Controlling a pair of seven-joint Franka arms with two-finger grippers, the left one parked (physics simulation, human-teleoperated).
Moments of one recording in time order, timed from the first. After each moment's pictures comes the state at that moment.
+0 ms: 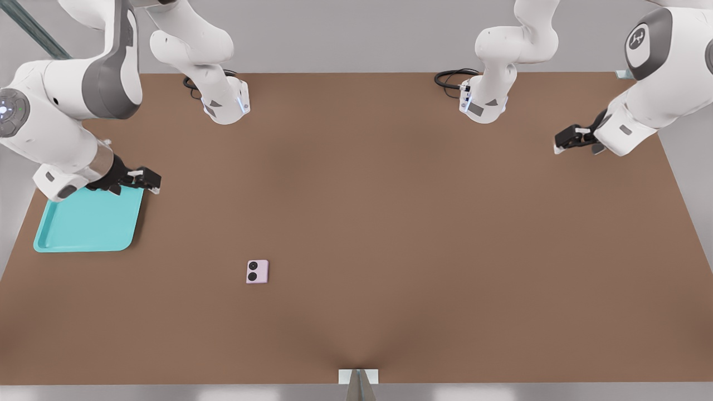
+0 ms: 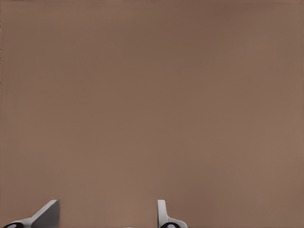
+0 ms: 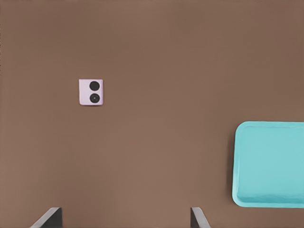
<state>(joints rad) 0.01 0.11 0.05 -1.47 -0.01 1.52 0.02</state>
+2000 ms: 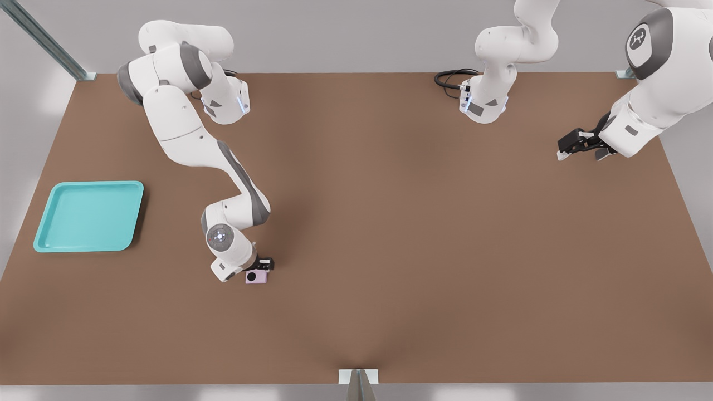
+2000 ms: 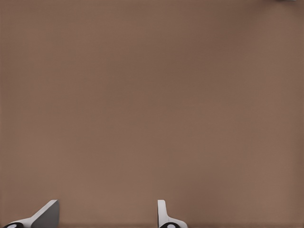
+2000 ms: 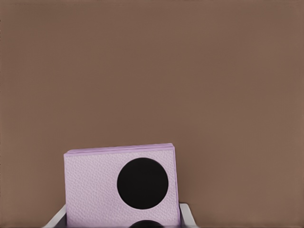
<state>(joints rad) 0.16 0.77 0.14 -1.69 -0.13 2.49 0.38</state>
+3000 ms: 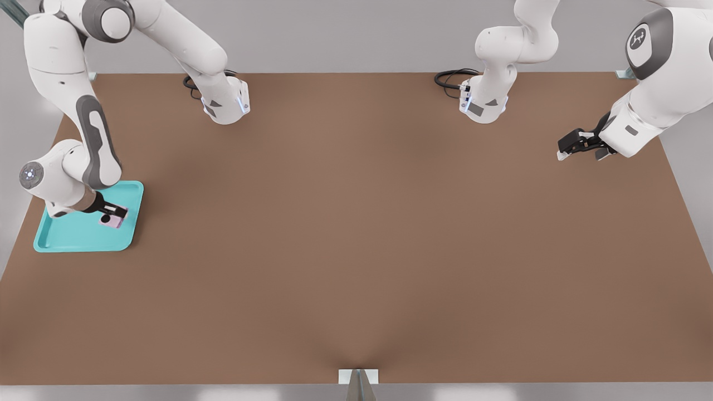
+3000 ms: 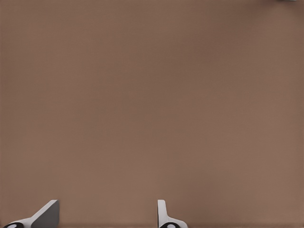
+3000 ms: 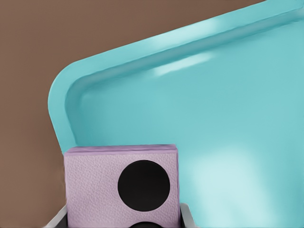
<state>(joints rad) -0.69 0.39 0.14 -2.13 -0.13 2.45 -0.18</state>
